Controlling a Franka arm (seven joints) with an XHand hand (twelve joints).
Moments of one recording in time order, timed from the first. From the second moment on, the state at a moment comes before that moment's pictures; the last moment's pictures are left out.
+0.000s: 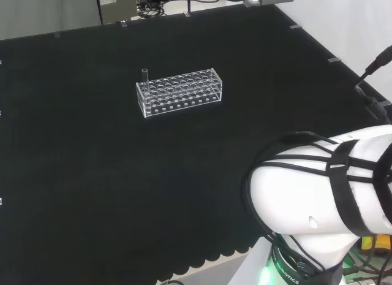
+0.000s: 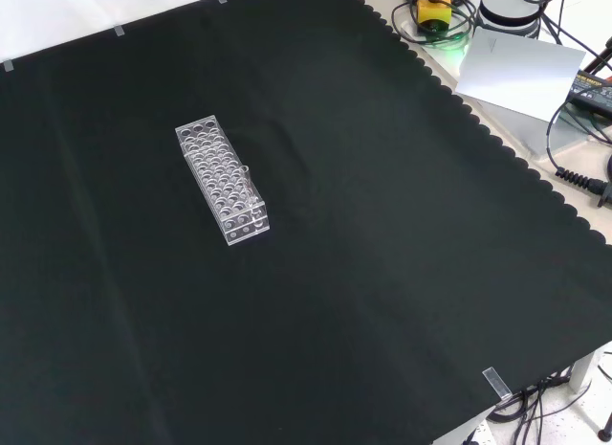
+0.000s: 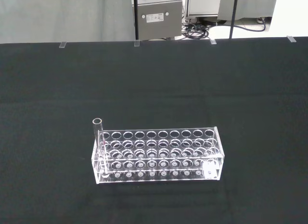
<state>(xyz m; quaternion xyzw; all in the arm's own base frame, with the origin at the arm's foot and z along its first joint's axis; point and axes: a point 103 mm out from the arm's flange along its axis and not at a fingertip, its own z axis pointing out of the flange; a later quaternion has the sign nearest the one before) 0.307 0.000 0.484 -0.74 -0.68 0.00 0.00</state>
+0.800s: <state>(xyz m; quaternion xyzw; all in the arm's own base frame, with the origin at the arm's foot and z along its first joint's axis) 0.333 0.001 0.477 -0.73 -0.69 0.02 0.01</state>
